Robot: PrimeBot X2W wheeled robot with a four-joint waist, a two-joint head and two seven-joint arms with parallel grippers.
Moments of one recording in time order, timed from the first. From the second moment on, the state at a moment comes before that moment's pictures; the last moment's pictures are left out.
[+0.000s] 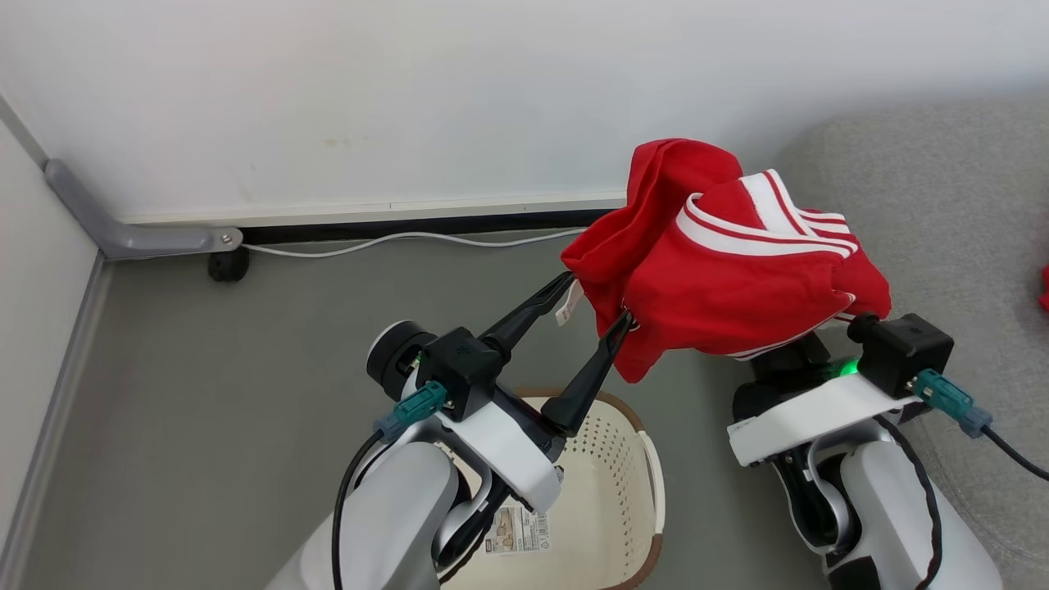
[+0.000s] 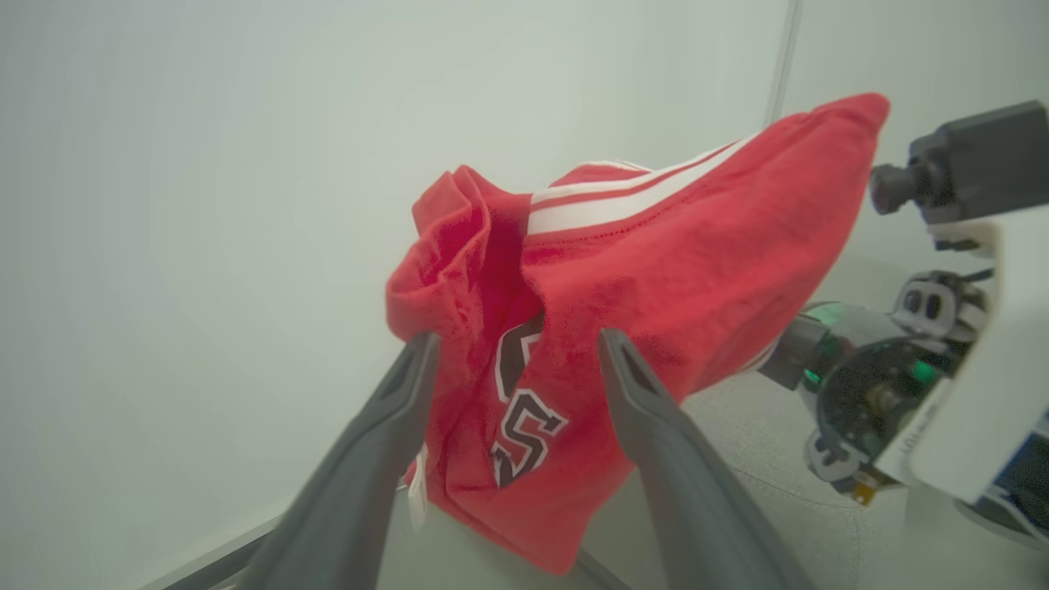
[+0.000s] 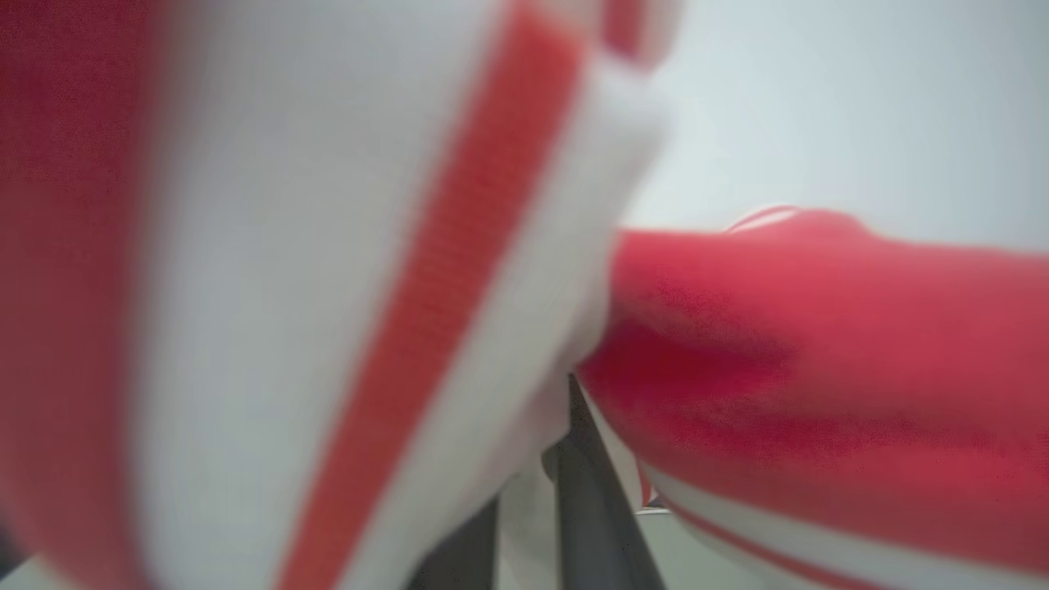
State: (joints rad) left arm -0.50 0.05 -0.69 0.36 -0.43 -0.13 -0.26; right arm -0.38 -0.07 0.30 0.32 0.40 0.13 -0.26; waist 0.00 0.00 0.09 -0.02
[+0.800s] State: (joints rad) left arm -0.46 0.10 -0.71 0.35 -0.41 -0.13 -0.26; right arm -0.32 -0.07 0.17 0.23 0.38 0.13 -0.26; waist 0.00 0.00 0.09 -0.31
